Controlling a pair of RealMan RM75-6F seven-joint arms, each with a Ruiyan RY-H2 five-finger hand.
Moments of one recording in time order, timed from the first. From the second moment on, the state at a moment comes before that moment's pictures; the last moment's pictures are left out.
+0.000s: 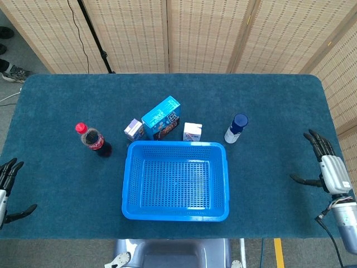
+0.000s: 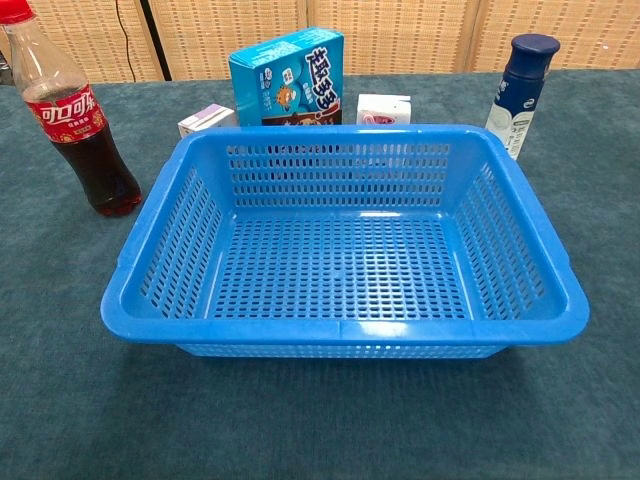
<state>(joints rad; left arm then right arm) 0.00 -1.00 0.00 -1.78 1.57 1.55 -0.03 0.27 -1.15 0.16 -1.37 -1.49 1.31 0.58</state>
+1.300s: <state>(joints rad) -0.04 -1.00 -0.04 -1.80 1.45 1.48 -0.03 0.71 -1.55 0.32 -0.91 -1.25 0.68 0.92</state>
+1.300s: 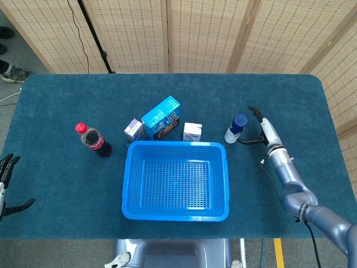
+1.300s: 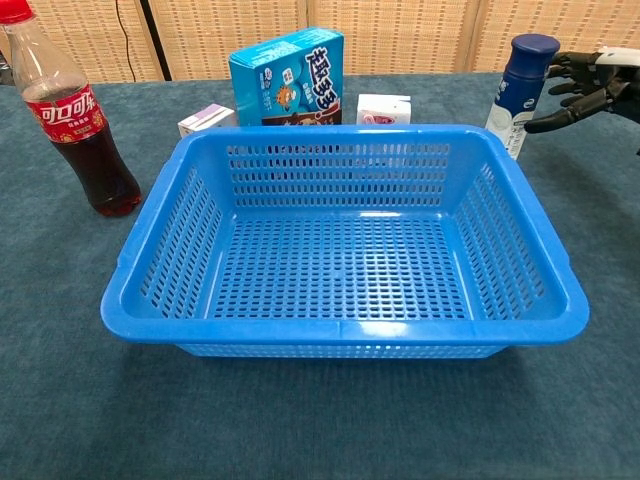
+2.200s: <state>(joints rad) -0.02 -0.99 -0.04 -1.79 1.46 1.50 -0.07 0.73 -1.69 0.35 -0.82 -1.21 0.75 0.85</state>
